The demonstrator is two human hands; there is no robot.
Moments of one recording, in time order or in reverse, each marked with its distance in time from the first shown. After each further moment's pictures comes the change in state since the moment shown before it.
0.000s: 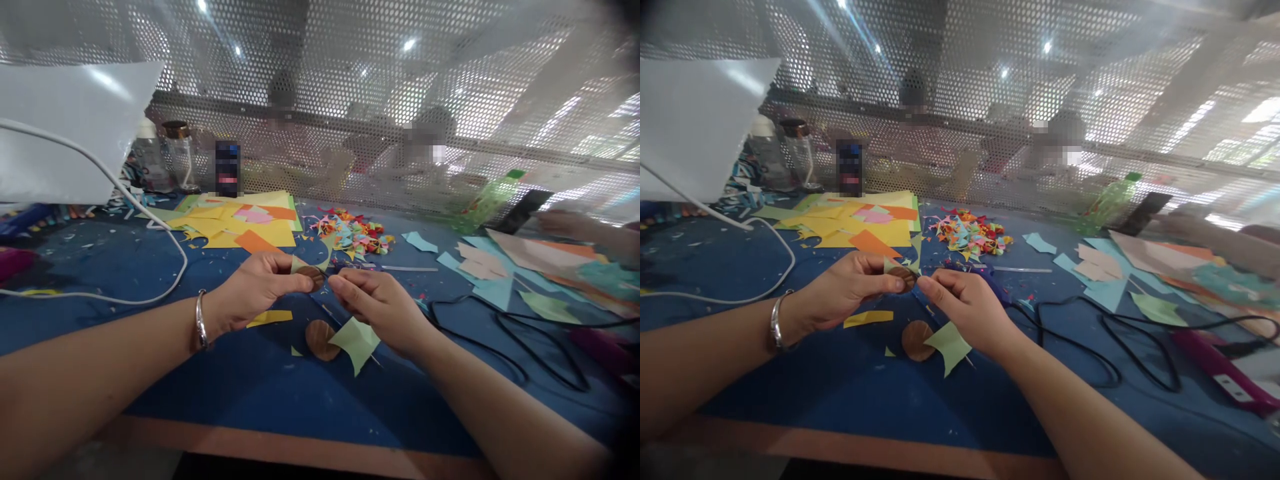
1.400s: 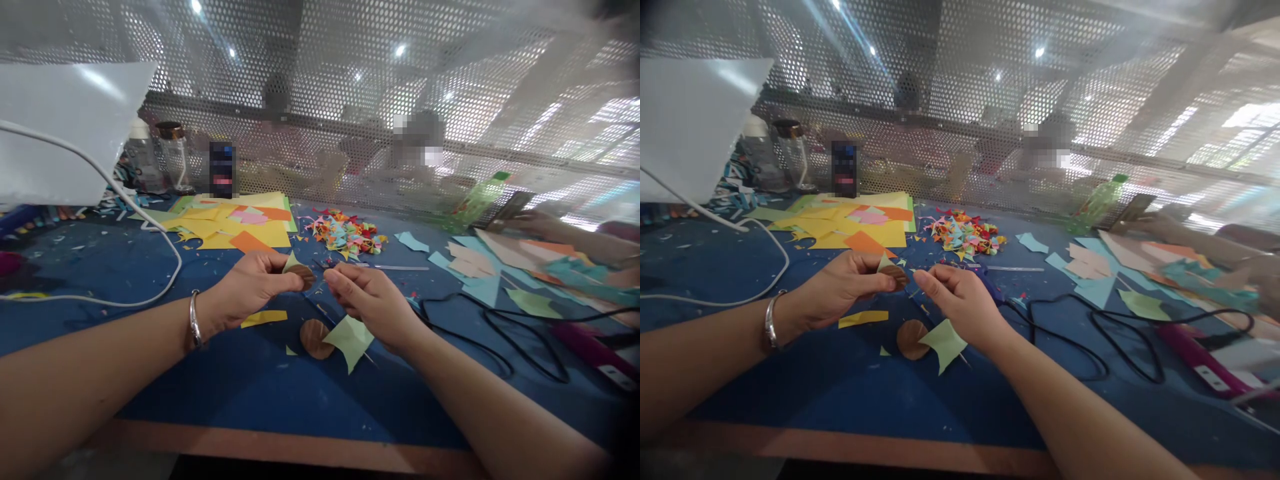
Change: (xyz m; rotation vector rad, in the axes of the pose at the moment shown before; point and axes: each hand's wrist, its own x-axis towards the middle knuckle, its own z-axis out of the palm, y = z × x) left_hand -0.002 0.004 0.001 0.165 0.006 0.072; right_hand 0.001 0.000 0.002 0.064 0.063 0.051
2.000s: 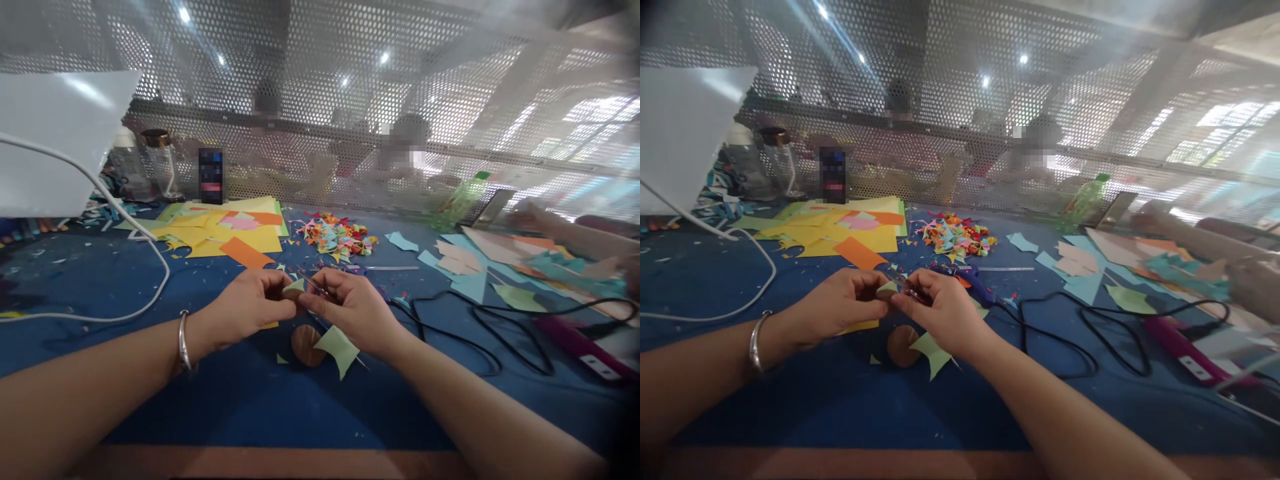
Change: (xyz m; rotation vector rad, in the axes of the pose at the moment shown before) left_hand -0.002 -0.004 0.005 0.231 -0.055 -0.030; right_hand 0.002 -0.004 0.008 0.022 -0.034 -0.026
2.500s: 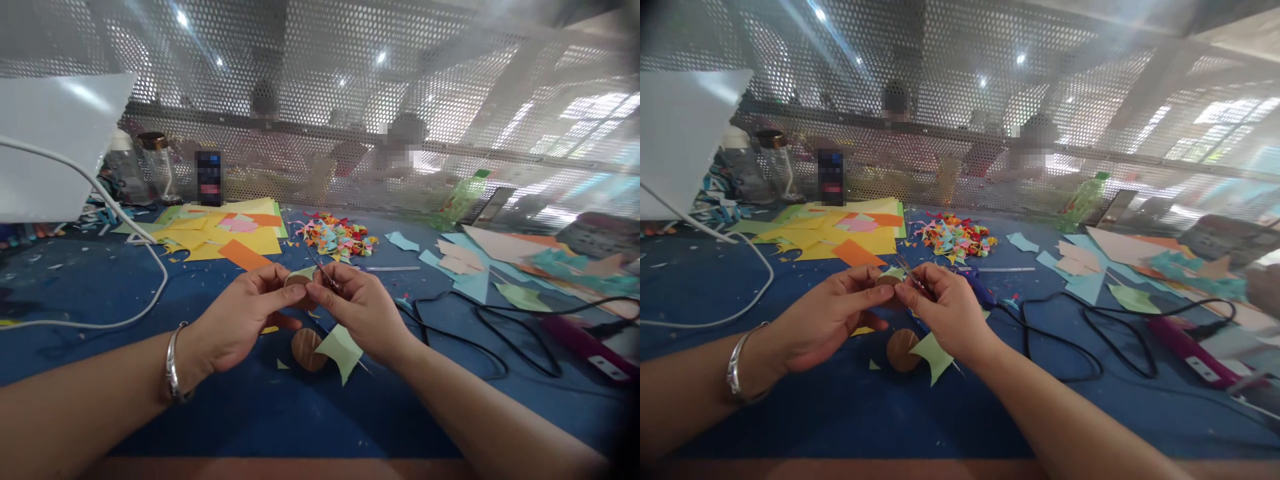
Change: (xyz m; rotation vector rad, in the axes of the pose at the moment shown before) left_hand -0.007 0.008 0.012 -0.555 0.063 -0.085; right_hand 0.001 -0.006 0.002 0.183 0.141 -0.008
